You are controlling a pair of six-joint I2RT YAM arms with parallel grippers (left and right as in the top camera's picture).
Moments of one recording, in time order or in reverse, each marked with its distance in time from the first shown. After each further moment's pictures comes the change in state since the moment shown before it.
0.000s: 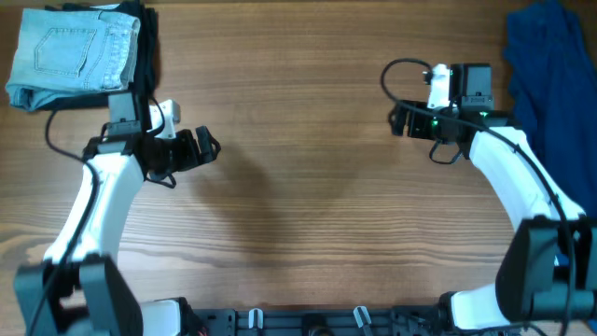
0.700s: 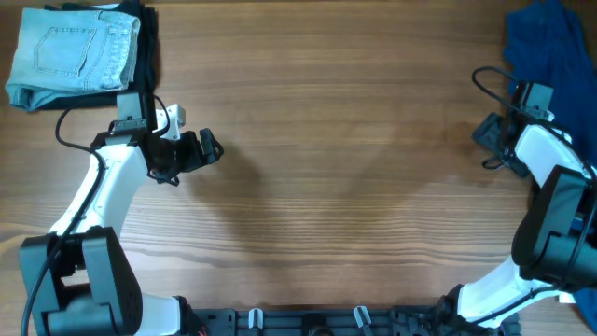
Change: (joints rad) left arm 0.000 0.065 0.000 0.029 0.014 0.000; right arm -0.328 0.185 0.000 0.069 0.393 0.201
